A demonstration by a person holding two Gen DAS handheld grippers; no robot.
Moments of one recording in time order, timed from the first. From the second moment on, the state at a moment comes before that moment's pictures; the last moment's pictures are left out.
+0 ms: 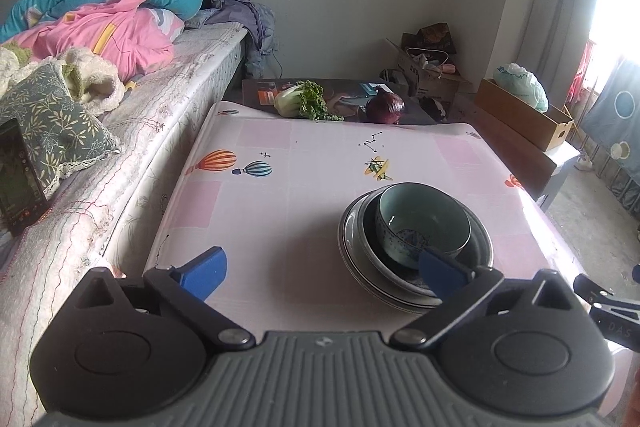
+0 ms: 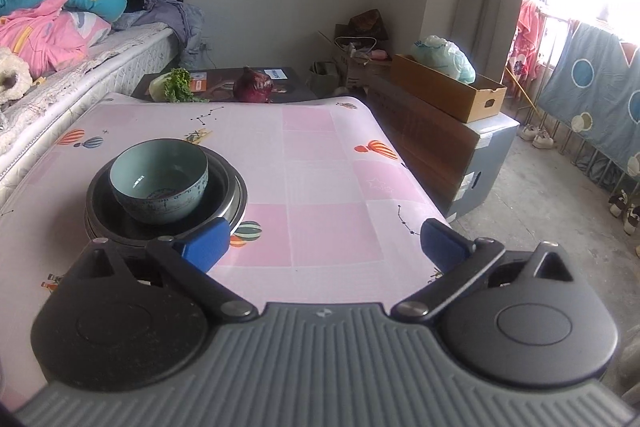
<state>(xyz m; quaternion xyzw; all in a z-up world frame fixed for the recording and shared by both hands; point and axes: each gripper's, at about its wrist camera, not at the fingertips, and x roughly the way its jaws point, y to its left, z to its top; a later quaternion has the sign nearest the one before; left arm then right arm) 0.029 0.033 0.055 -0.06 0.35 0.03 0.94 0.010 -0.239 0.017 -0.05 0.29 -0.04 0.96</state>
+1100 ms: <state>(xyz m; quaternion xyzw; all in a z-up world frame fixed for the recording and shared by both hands) 0.047 -0.004 0.017 0.01 0.44 0.06 0.89 0.042 -0.208 0.000 -0.01 0.42 0.00 0.91</state>
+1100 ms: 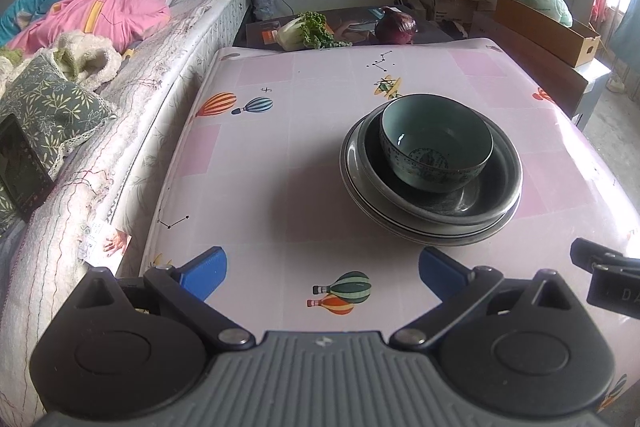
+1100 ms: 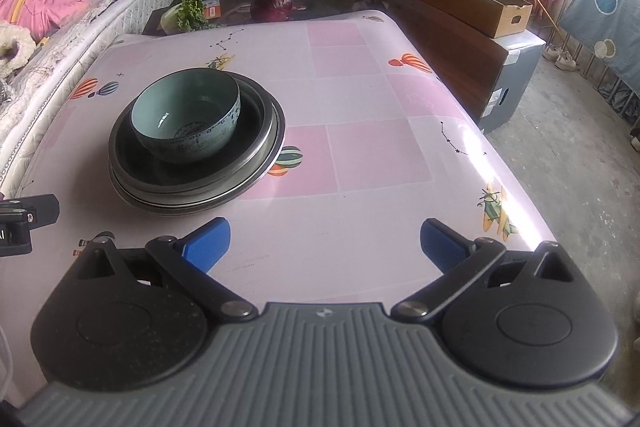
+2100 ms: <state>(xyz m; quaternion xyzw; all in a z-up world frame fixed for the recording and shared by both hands) 0.055 0.007 0.006 -0.01 0.48 0.06 0.88 0.047 -0.200 -0.002 0.00 0.43 0.02 0.90</state>
